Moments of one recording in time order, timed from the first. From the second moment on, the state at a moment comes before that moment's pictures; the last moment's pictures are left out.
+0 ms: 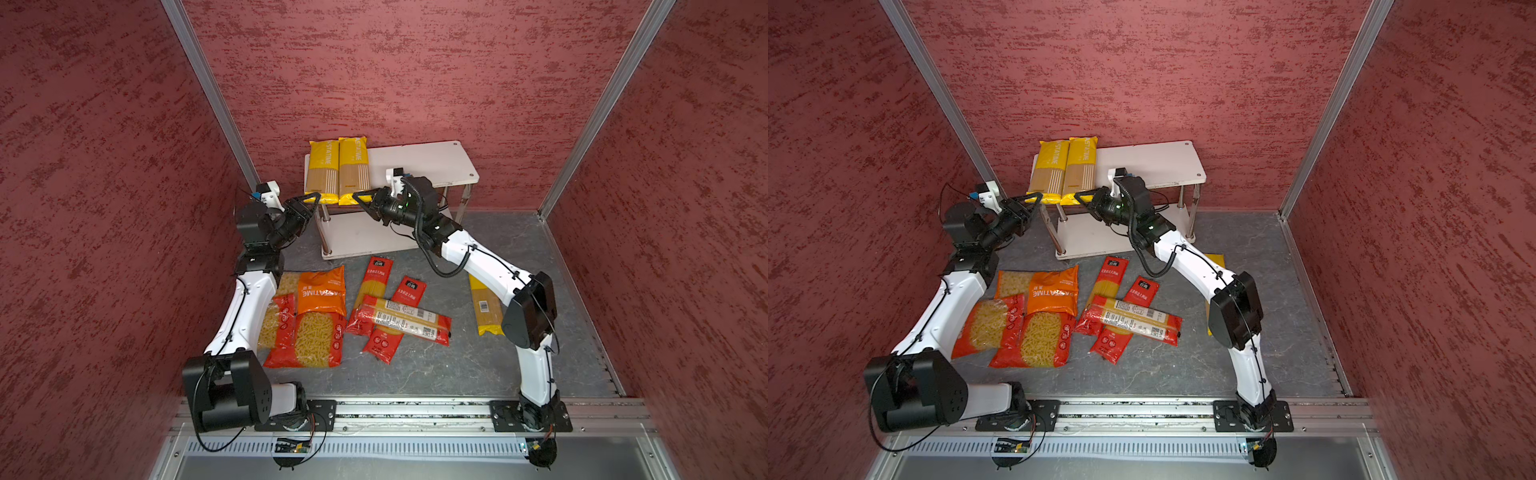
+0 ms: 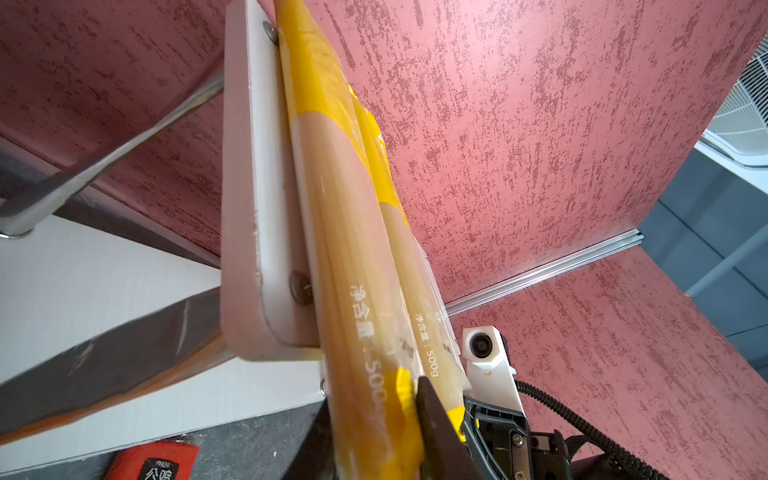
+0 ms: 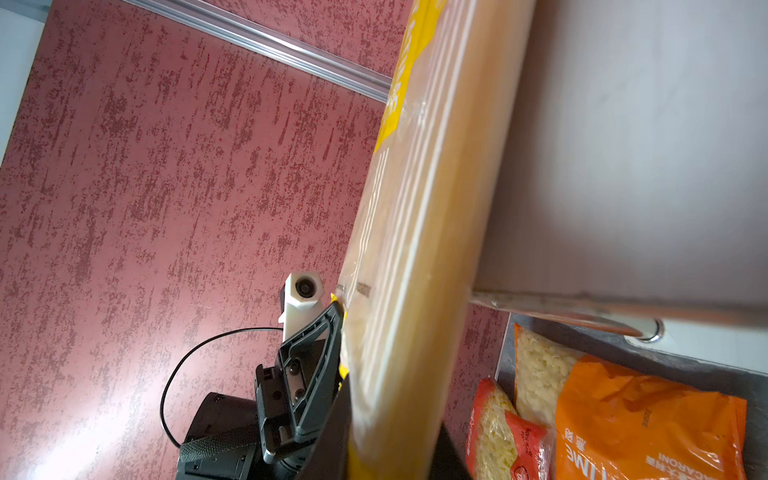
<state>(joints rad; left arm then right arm) 0.13 1.34 1.11 0.23 0.63 -1.11 0.67 2.06 1.97 0.09 -0.44 1.23</state>
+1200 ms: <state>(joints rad) 0.13 1.29 1.07 0.22 0.65 -1.15 0.65 2.10 2.00 0.14 -0.46 1.28</state>
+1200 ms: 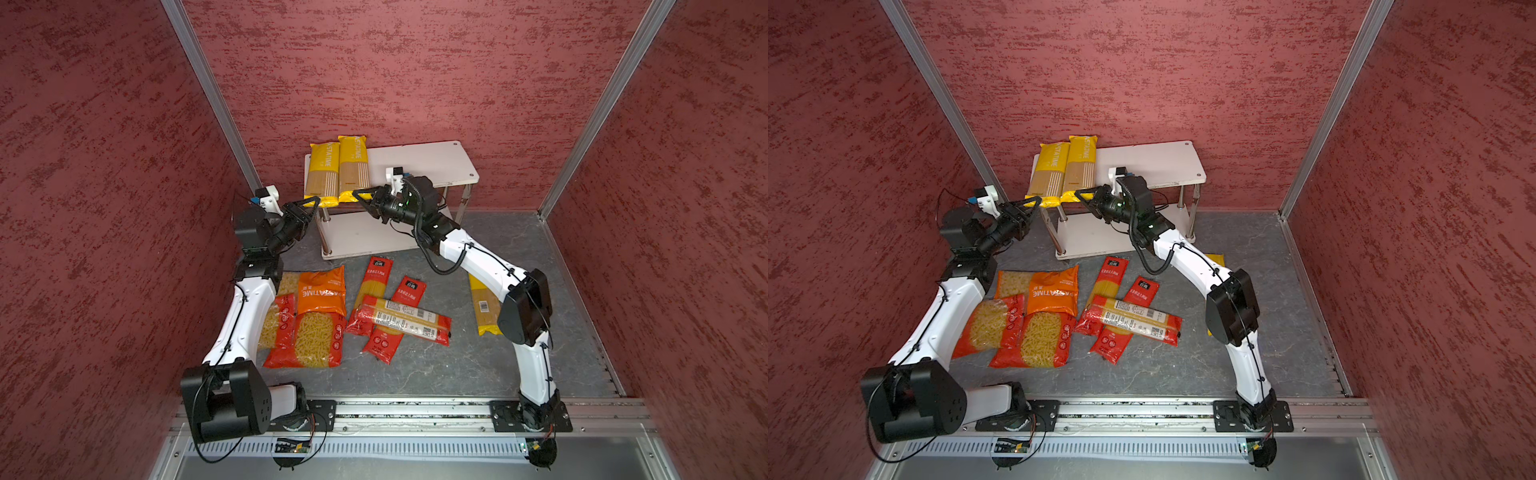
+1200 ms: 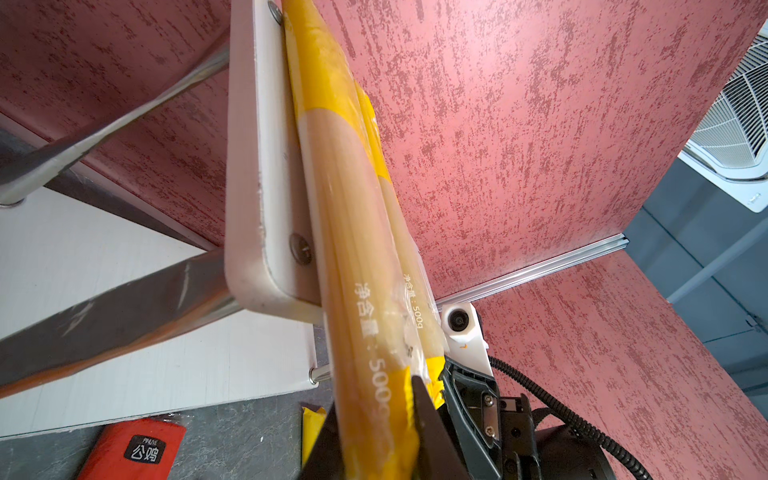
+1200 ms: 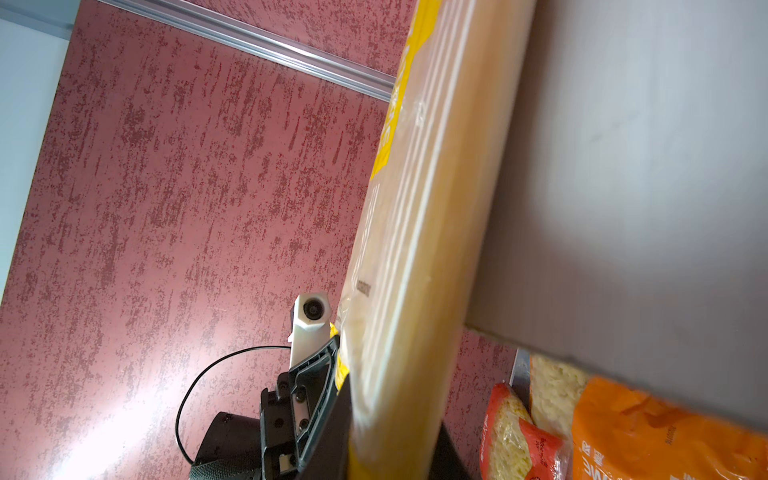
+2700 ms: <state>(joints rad) -0.89 1.30 0.74 0.03 -0.08 -0.69 0.15 1.40 0.79 -0.23 -0.13 0.75</state>
